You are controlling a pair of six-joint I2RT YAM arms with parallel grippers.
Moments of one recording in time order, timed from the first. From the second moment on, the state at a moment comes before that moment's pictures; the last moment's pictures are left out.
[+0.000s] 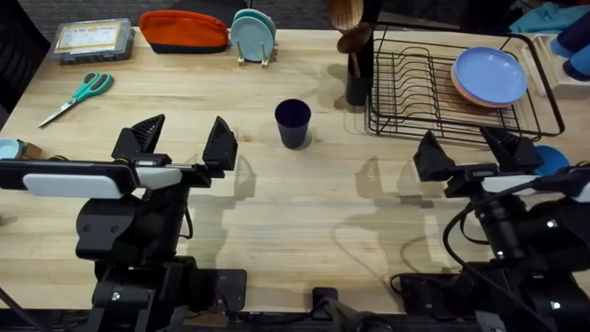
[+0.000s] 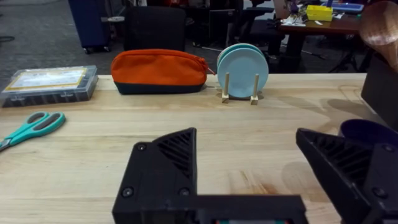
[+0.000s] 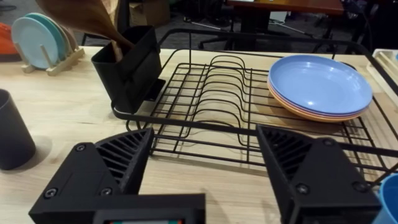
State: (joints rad) left arm 0.00 0.00 0.01 -0.02 0.00 -0.02; right arm -0.01 0.00 0.01 -0.09 -0.04 -0.01
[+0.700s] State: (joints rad) left arm 0.00 0.00 0.01 0.02 0.00 -0.02; right arm -0.01 0.00 0.01 -0.10 -0.04 -0.01
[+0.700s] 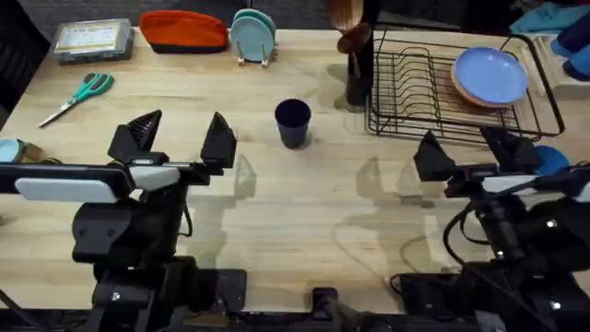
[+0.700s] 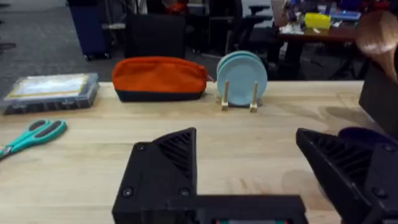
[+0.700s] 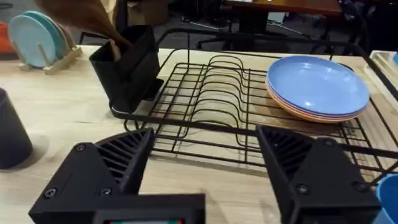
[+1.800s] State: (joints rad) left arm 0.00 0.95 1.35 -0.80 0.06 -0.01; right arm -0.01 0.90 1.38 -1.17 -0.02 -0.01
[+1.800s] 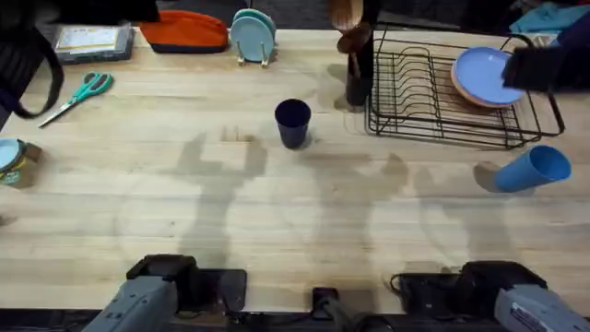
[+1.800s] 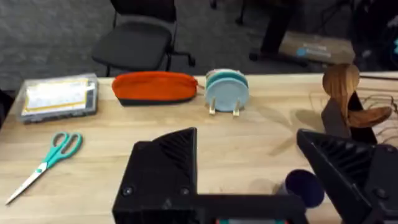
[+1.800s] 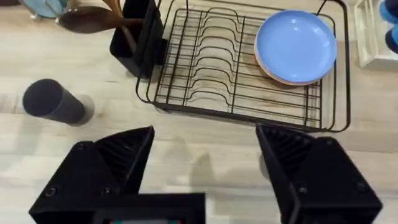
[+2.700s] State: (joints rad) left arm 0.00 1.03 1.42 -0.88 0.06 -0.01; right arm -0.19 1.06 1.52 -1.35 0.04 -0.01
